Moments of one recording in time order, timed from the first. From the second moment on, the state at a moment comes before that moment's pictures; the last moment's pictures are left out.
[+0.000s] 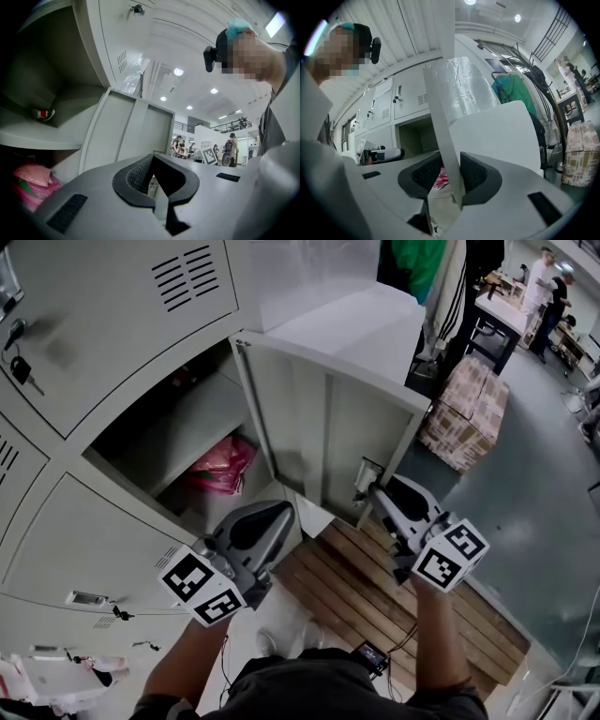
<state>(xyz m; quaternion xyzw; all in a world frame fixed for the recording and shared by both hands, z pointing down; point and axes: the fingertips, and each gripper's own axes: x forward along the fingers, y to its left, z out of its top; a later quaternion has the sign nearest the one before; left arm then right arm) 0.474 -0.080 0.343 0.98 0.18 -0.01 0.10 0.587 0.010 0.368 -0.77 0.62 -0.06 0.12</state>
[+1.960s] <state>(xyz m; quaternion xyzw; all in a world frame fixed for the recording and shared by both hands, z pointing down) 0.342 -0.134 0.333 0.98 0.16 -0.02 0.10 0.430 -0.070 0.370 -0.72 0.68 -0.07 0.07</state>
